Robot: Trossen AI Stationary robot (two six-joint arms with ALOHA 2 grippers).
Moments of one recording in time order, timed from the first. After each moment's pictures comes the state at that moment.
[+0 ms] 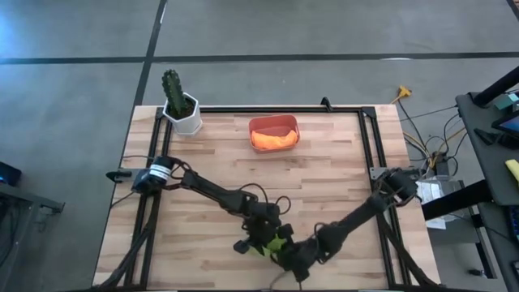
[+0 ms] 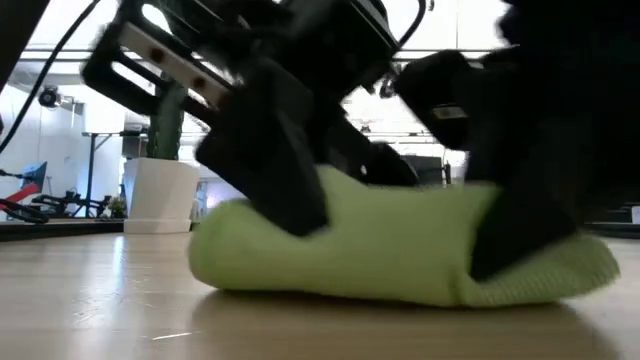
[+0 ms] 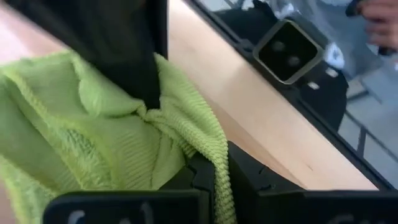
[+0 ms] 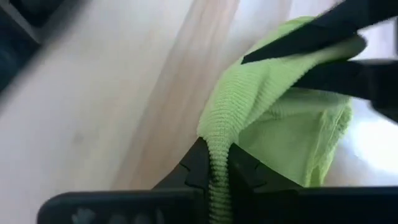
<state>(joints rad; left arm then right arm) -0.28 2.12 1.30 -0.03 0.72 0.17 0.71 2.05 1.22 -0.17 0.30 0.13</state>
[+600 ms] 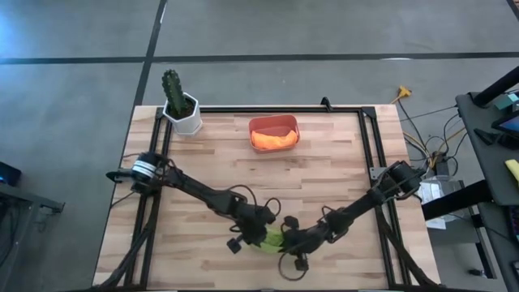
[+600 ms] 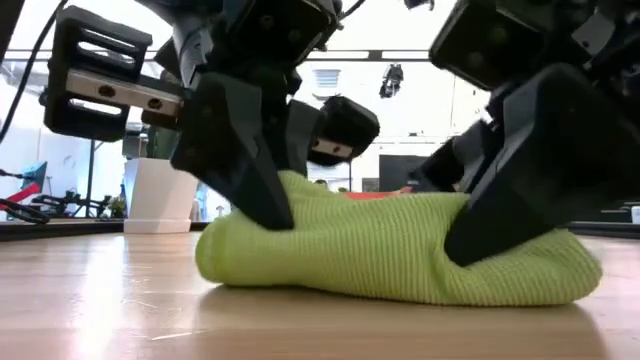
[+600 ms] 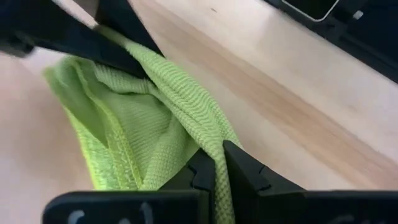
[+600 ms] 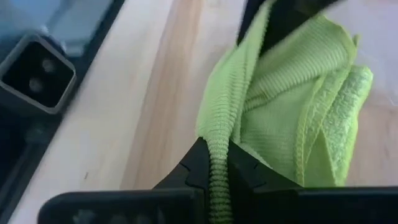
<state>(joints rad) -0.33 1.96 1.19 -0.13 0.41 0.39 0.65 1.97 0.88 0.38 0.14 0.43</state>
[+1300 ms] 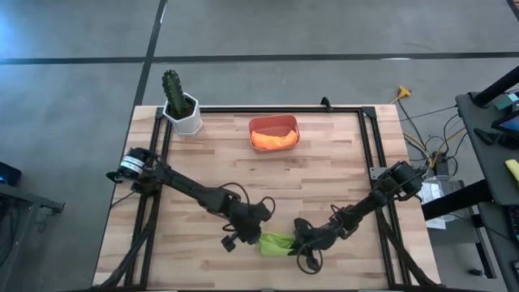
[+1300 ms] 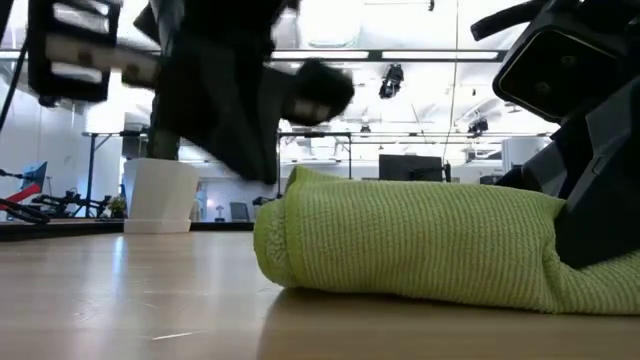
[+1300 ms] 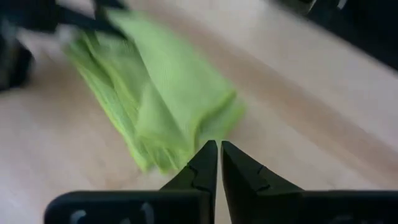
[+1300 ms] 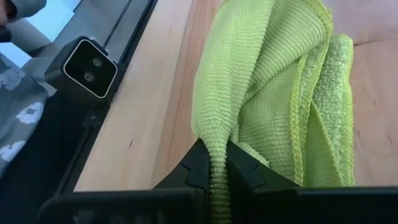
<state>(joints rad) -0.34 1.85 1.17 -0.20 0.30 0.44 0.67 1.96 0.65 0.76 0.14 0.61</state>
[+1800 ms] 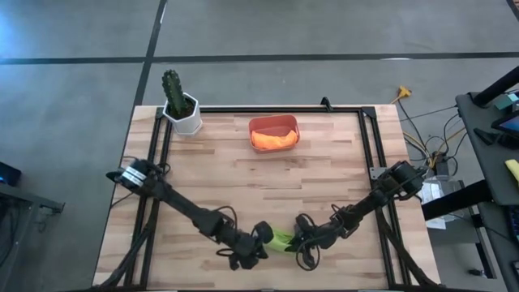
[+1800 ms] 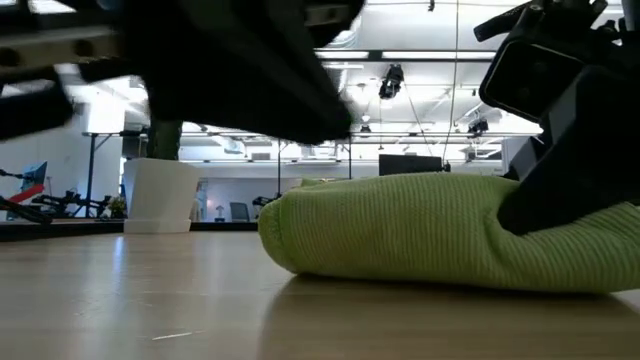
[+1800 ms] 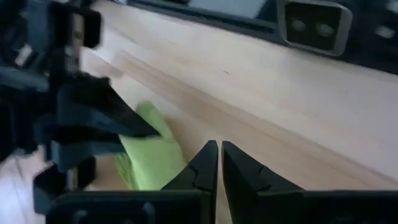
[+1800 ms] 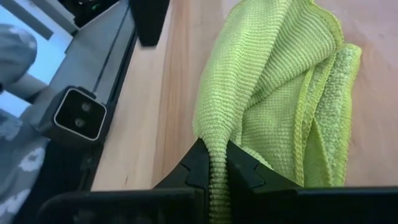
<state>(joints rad) -0.53 1.91 1.17 0.10 -0.06 0.59 0.66 1.96 0.64 0.79 0.24 0.76</state>
